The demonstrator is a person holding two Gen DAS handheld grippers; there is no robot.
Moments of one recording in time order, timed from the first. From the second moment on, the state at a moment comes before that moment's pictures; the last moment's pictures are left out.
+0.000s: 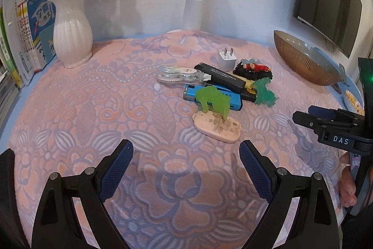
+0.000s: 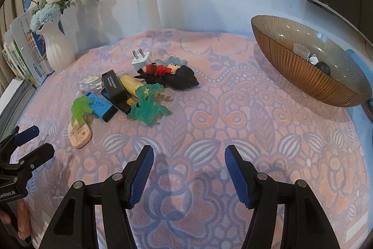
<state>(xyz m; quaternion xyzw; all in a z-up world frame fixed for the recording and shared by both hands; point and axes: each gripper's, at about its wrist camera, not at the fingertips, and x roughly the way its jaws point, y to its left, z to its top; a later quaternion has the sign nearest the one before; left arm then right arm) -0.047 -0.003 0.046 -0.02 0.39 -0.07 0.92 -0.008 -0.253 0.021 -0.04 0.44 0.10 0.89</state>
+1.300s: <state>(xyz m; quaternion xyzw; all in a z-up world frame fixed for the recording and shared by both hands) -0.054 0.036 0.056 -0.07 0.46 -0.05 0.88 -0.016 -0.244 0.029 -0.01 0.48 0.14 0.87</state>
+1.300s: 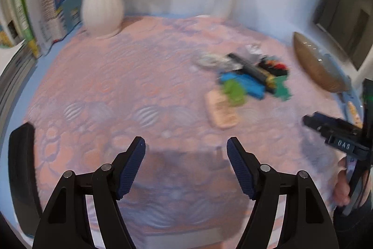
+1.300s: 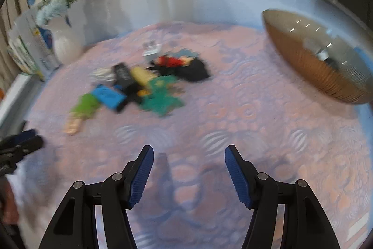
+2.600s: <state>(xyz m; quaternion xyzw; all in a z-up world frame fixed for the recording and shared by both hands) -0.056 -0.002 0.024 -0.01 0.43 -0.05 0.90 -0.059 -0.248 0.021 -0.05 0.47 0.18 0.86</state>
